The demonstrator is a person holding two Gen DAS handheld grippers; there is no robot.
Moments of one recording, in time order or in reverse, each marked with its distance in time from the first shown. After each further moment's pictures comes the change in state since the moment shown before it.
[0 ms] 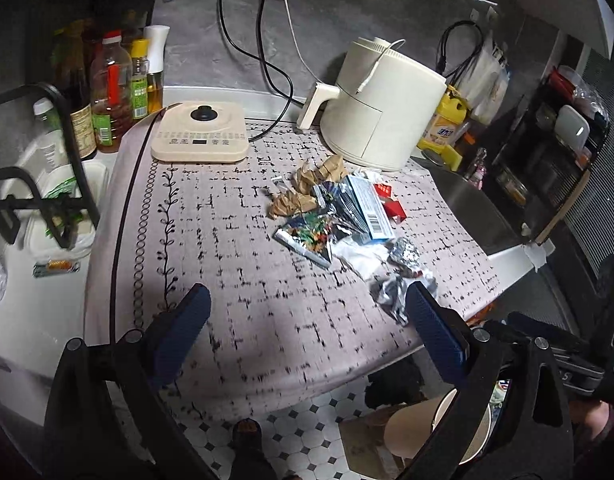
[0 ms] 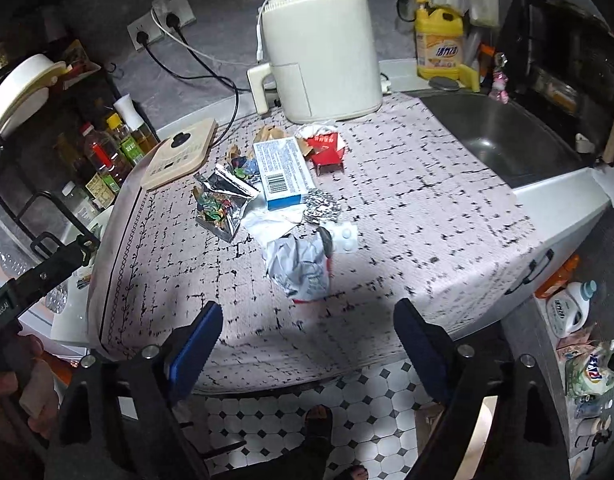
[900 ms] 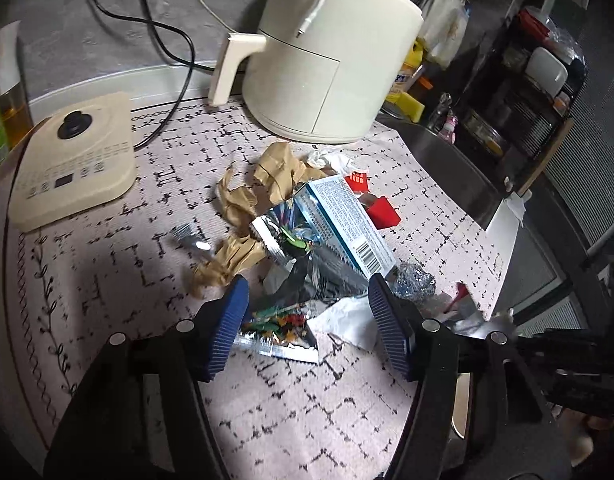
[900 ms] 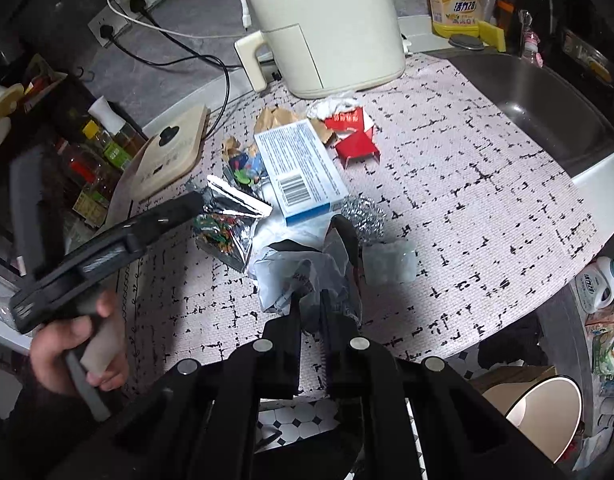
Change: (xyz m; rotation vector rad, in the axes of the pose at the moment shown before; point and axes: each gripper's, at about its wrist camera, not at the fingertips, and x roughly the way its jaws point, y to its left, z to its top) left arm 0.160 -0.017 0.071 0.221 0.176 -0.231; right arm 0.068 0.016 0.051 0.105 0.113 0.049
